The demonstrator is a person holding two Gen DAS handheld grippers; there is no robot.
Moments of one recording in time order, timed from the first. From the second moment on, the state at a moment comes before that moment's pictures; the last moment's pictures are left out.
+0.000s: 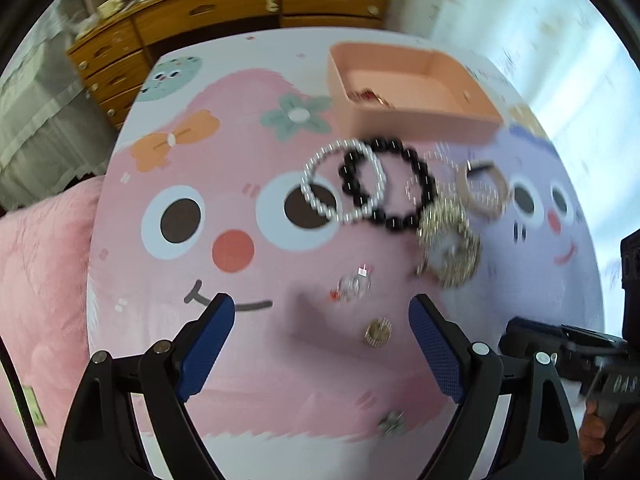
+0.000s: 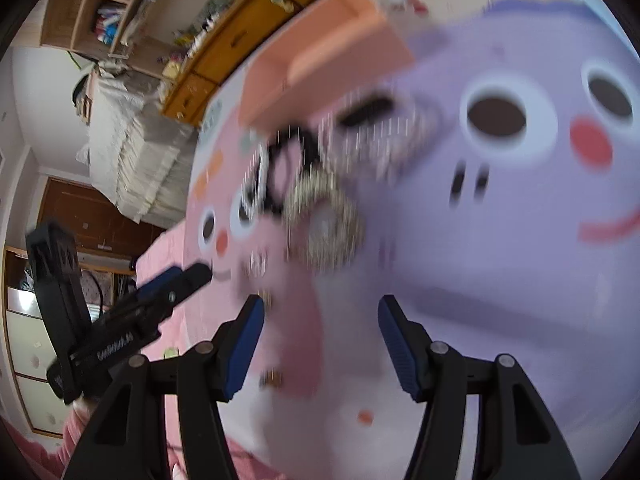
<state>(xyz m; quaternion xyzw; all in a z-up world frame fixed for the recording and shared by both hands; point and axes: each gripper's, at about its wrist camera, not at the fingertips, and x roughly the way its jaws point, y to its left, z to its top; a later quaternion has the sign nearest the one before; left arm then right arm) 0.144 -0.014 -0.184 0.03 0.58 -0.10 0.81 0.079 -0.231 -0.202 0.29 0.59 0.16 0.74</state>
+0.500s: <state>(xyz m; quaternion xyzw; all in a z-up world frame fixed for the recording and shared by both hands) 0.147 -0.018 -0.211 0.20 0.53 -0.23 0.79 0.005 -0.130 -0.197 0.08 0.56 0.10 0.82</state>
